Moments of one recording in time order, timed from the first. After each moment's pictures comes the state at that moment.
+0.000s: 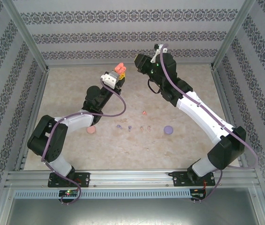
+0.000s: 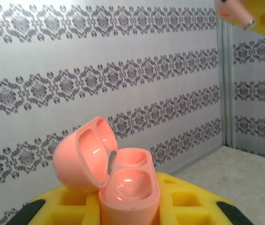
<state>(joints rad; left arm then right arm) -0.46 1.66 0.91 1.01 0.05 0.16 0.57 1.53 1.50 -0.10 0.07 0.71</state>
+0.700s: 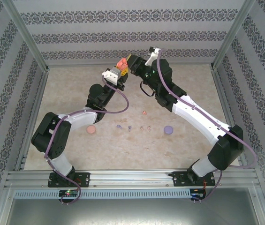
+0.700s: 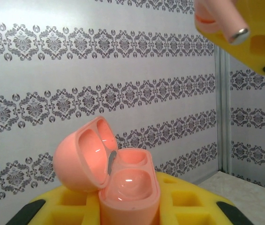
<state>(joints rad) -0.49 1.71 0.97 1.05 0.05 0.10 0.64 1.53 1.42 0.13 0.06 0.79</state>
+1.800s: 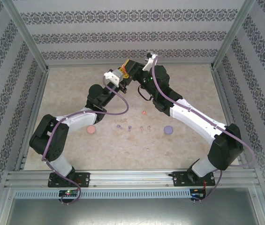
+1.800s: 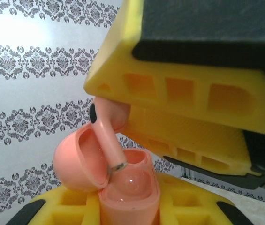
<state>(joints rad) -0.51 1.67 0.97 1.05 0.19 0.07 0.66 1.53 1.31 0.26 0.06 0.78</state>
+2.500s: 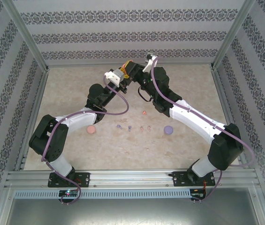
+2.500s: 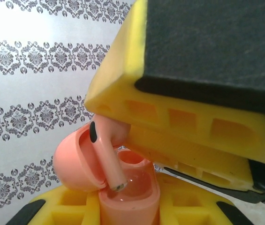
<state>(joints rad) -0.51 1.66 0.98 1.02 0.19 0.08 0.66 1.53 1.28 0.29 0.06 0.78</state>
